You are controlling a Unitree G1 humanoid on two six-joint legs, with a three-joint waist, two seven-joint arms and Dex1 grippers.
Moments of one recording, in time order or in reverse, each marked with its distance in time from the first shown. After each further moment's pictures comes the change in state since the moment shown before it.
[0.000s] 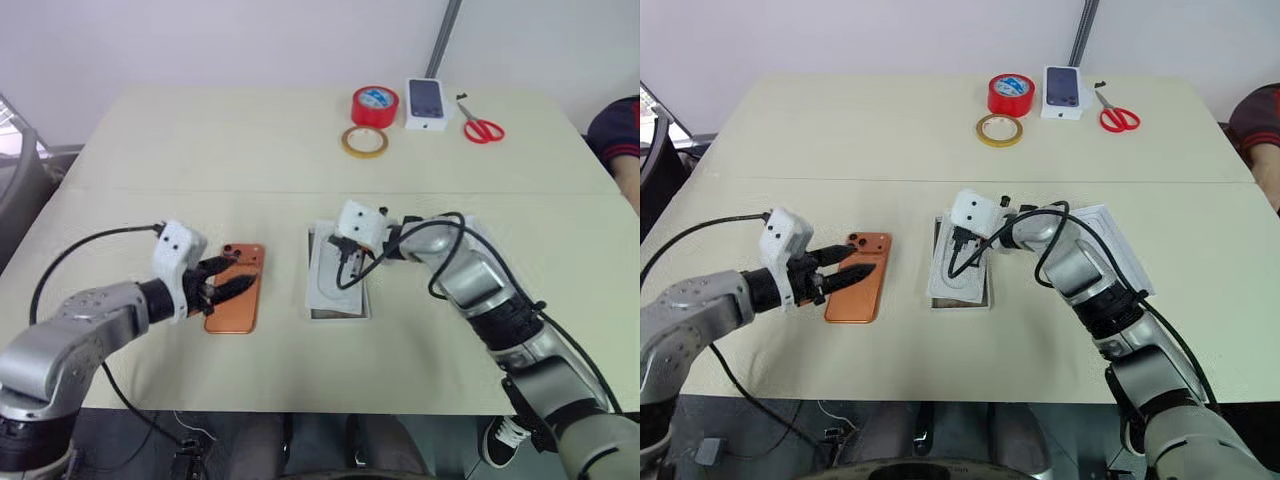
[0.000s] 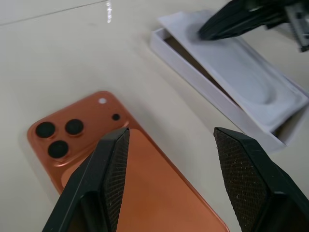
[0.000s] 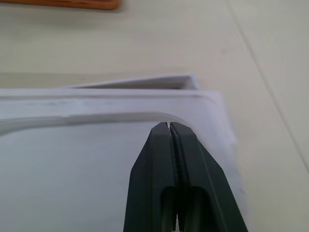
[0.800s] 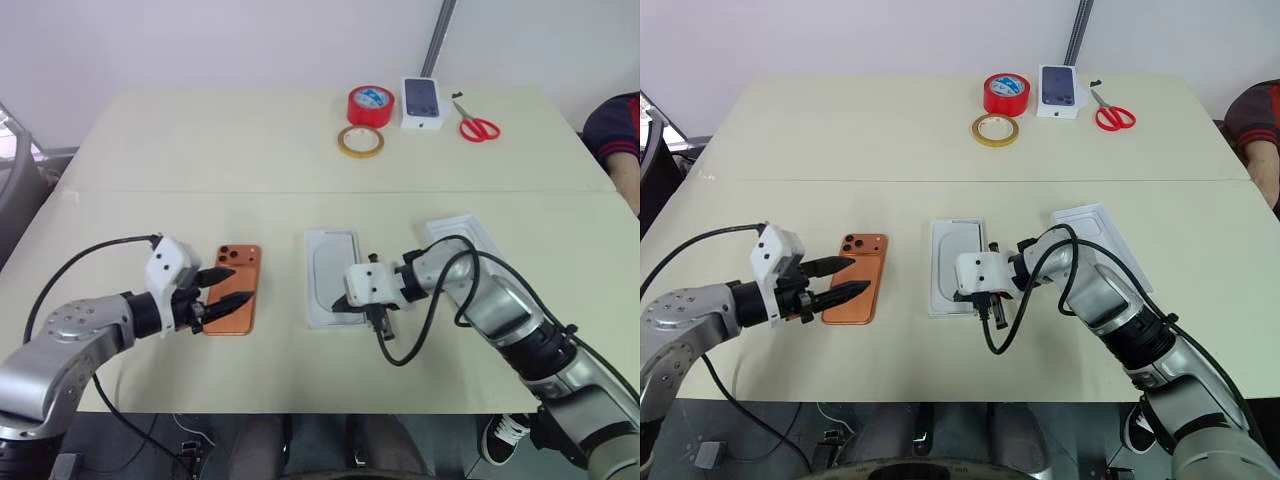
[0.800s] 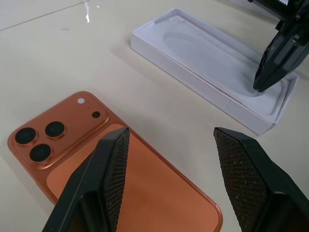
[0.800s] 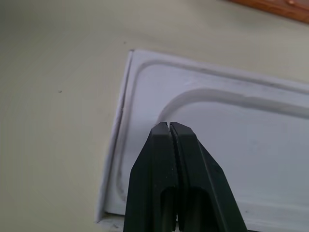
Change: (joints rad) left arm 0.073 0.013 0.002 0.015 0.064 -0.115 -0.101; right arm 0.133 -0.126 -0.001 -0.218 0.068 -0.069 0.324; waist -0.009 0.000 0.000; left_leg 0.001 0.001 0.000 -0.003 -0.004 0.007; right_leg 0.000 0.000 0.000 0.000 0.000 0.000
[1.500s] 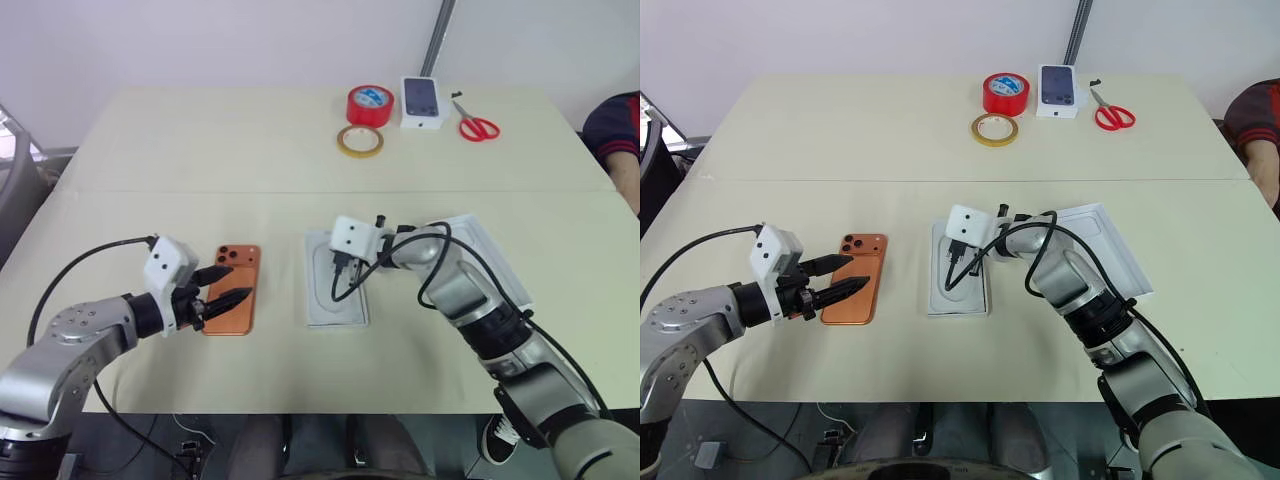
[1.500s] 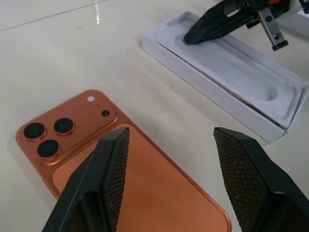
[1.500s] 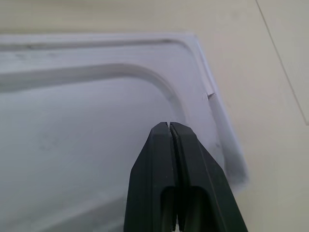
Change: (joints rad) left arm 0.015 -0.042 0.006 0.003 -0.001 -0.012 0.041; right arm -0.097 0.158 -0.001 0.195 -0.247 0.146 -0.375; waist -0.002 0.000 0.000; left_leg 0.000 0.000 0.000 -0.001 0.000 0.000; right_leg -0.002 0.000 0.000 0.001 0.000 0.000
